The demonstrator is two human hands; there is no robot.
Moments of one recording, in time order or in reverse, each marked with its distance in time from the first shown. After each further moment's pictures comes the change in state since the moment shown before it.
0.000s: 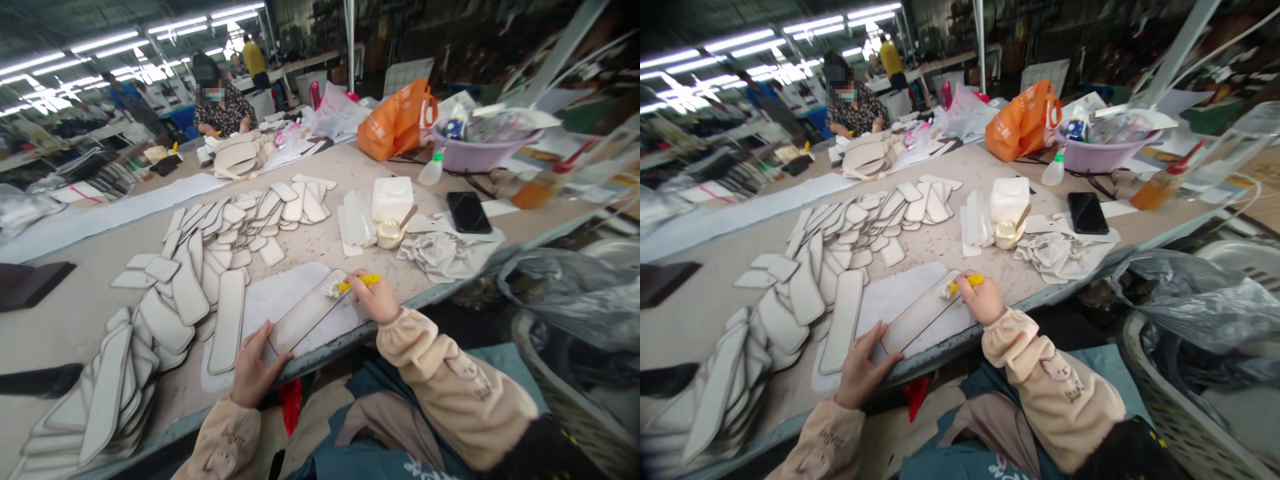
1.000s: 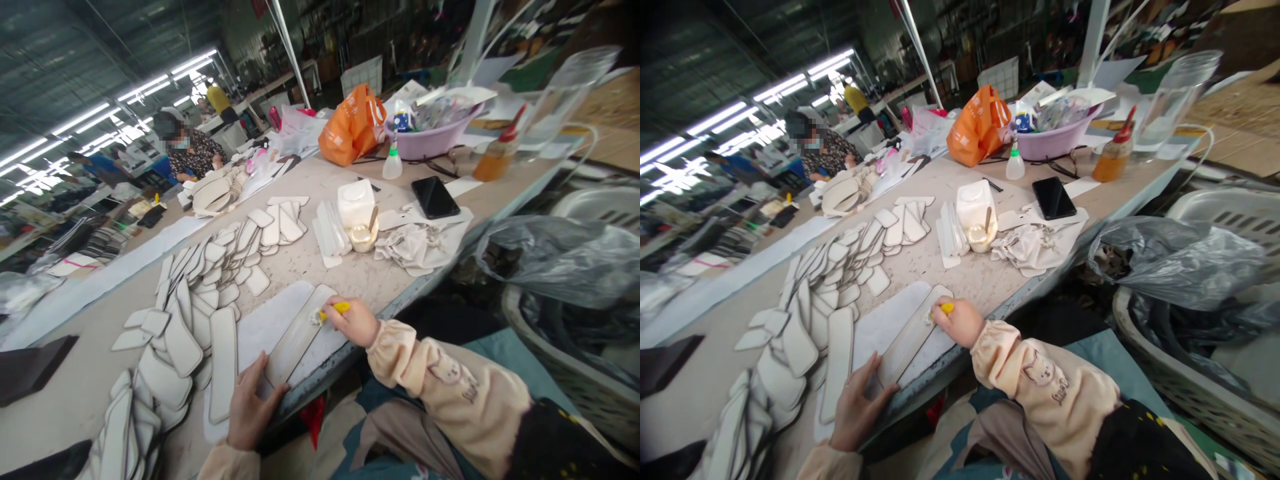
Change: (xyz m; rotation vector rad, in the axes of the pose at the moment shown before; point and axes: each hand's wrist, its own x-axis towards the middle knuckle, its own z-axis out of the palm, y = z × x) left_hand 0.012 0.005 -0.012 0.046 -0.103 -0.041; right_hand -0.013 0.012 0.003 0.038 -0.073 -0.082
